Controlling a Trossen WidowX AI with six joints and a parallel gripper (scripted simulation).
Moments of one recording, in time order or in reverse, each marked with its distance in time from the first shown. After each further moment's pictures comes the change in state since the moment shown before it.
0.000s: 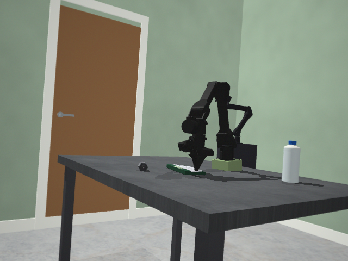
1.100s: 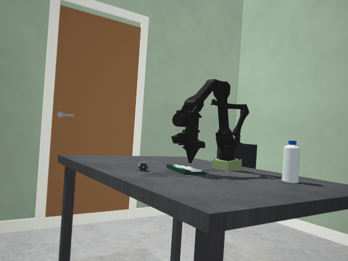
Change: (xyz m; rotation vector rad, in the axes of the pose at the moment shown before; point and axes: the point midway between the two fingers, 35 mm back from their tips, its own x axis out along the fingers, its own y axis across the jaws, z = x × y) arm -0.029 -0.046 0.011 0.067 0.019 -0.010
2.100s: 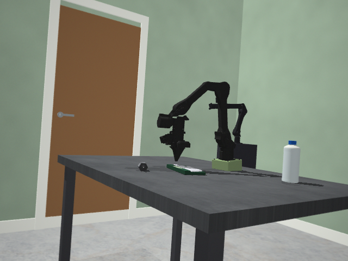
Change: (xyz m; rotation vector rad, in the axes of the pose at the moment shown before) arm 0.009 -0.148 0.017 -0.064 -0.014 0.002
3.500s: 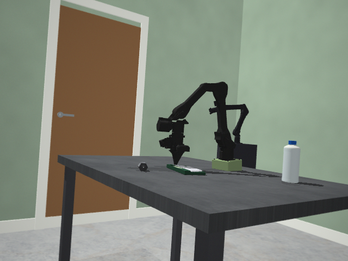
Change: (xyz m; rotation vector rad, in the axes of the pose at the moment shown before) arm 0.018 -0.001 0.002 0.000 -0.007 0.000
